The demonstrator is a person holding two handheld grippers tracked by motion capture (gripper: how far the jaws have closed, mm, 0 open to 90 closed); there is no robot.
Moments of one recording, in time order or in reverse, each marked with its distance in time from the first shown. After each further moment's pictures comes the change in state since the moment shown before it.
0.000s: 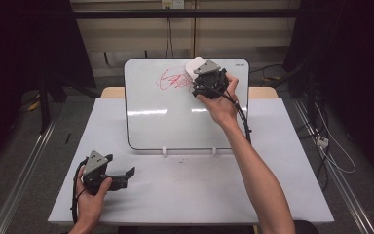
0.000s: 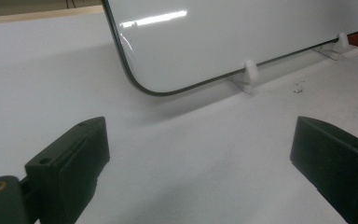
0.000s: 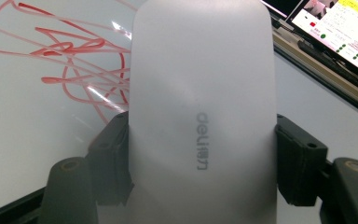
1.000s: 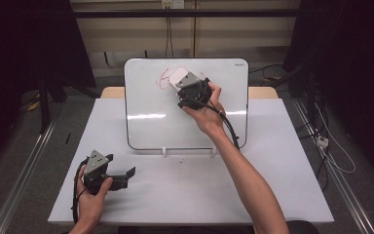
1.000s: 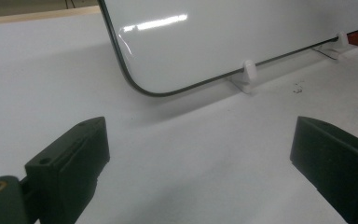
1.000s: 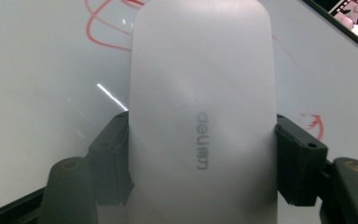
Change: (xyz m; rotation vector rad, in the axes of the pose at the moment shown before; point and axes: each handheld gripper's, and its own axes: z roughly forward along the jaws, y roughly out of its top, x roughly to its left) left arm -0.001 0.000 0.001 -0.002 -0.003 0.006; right arm 0.052 0.001 0.005 -0.003 0.056 -0.094
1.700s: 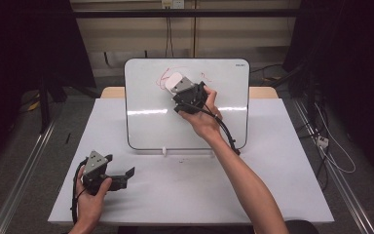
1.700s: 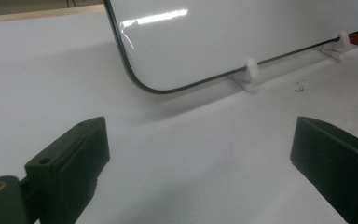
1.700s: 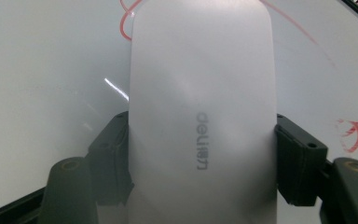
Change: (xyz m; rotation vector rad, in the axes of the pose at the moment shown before) left arm 0.002 -0.001 -0.002 0.003 0.004 -0.007; right arm 0.012 0.000 -0.002 0.005 0.016 -0.020
